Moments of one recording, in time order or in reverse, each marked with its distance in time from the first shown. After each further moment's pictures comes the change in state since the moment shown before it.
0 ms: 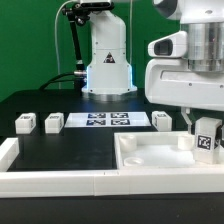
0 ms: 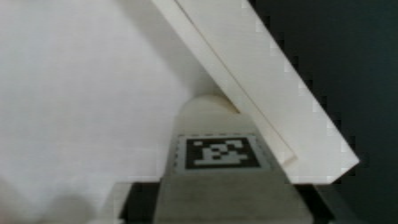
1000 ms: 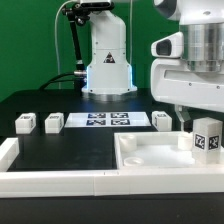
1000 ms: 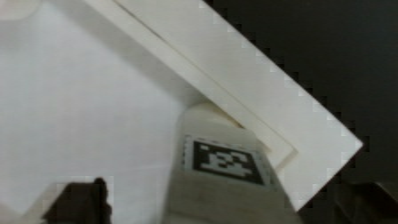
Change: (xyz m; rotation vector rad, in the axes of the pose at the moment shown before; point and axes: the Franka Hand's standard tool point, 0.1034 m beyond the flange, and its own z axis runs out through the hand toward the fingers) arm -0.002 -0.001 0.000 0.008 -0.014 0.030
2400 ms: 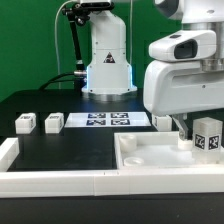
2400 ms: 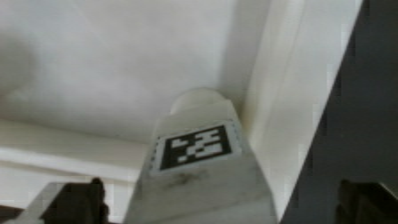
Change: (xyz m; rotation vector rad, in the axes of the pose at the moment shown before) arm 0.001 0.000 -0.001 -0.016 0.011 -0.990
